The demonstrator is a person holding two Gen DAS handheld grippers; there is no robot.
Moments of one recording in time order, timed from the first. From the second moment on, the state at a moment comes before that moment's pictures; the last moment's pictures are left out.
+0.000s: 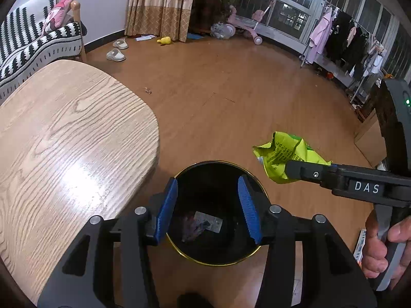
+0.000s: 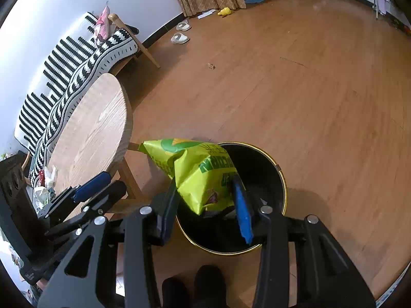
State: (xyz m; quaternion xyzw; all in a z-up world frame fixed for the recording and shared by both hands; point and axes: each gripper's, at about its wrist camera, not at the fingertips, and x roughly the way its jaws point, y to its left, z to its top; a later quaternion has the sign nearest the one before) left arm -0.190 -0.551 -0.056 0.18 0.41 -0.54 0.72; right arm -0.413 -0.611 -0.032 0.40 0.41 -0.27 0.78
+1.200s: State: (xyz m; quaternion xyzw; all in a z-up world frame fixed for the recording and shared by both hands) left arm 0.014 -0.153 0.008 0.05 0.38 -0.16 0.91; right arm -0.123 -0.315 0.038 0.19 0.46 -0.02 0.87
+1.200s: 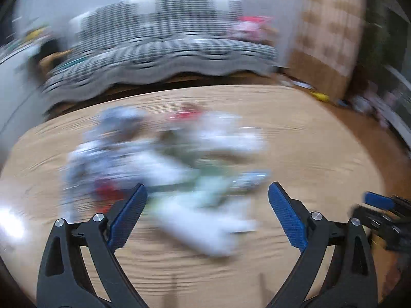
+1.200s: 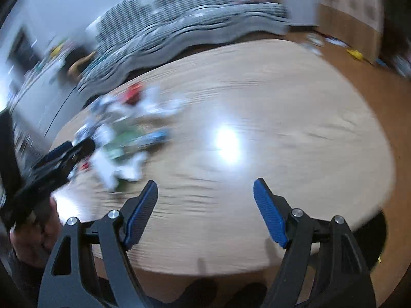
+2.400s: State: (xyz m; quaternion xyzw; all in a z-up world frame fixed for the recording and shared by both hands) left arm 0.067 -0.021 -0.023 -0.01 0.43 -0.06 0.90; right arm -0.042 -0.195 0.070 0.21 0.41 0.14 0.88
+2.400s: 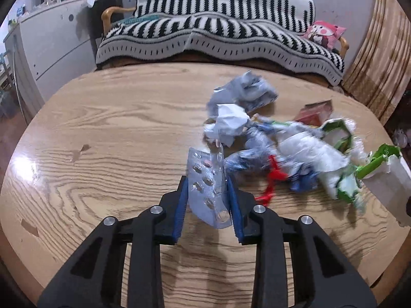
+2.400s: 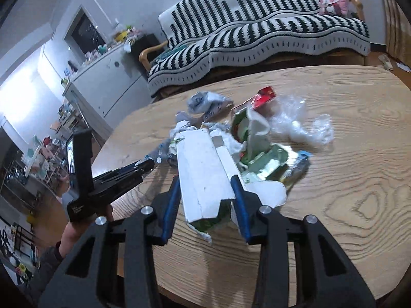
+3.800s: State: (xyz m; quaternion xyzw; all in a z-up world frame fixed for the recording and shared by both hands) left arm -0.192 -0.531 -0.053 0.19 0.40 -0.51 0.74; right arm -0.387 -0.583 -0.009 0.34 0.36 -0.29 0.82
